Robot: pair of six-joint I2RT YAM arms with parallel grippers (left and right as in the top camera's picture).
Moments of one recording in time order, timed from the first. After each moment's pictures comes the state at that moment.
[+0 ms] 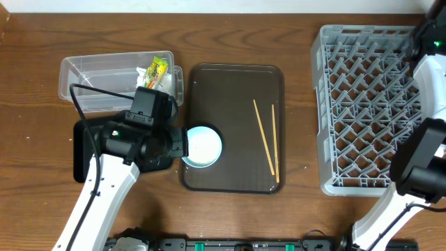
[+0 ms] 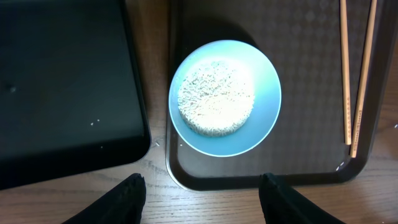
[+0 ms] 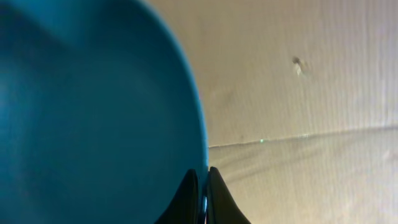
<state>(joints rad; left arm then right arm) -0.26 1.22 1.08 -1.09 0.12 -0.33 -0.28 2.06 1.76 -0.14 1.07 -0.84</state>
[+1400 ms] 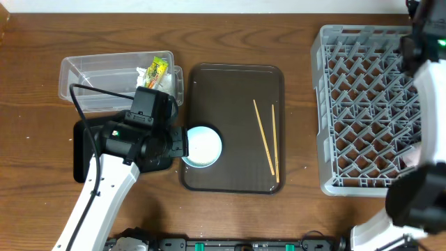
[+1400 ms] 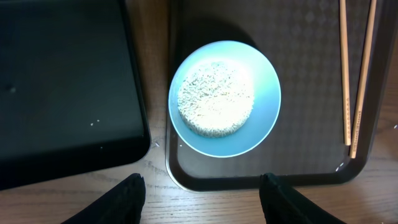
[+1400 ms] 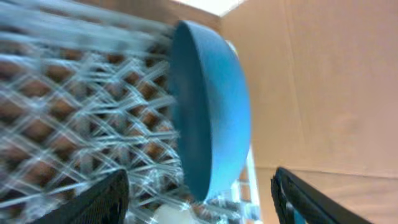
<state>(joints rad) -0.26 1.22 1.08 -1.09 0.12 -0.33 -0.19 1.78 1.75 -0.76 0.51 -0.42</state>
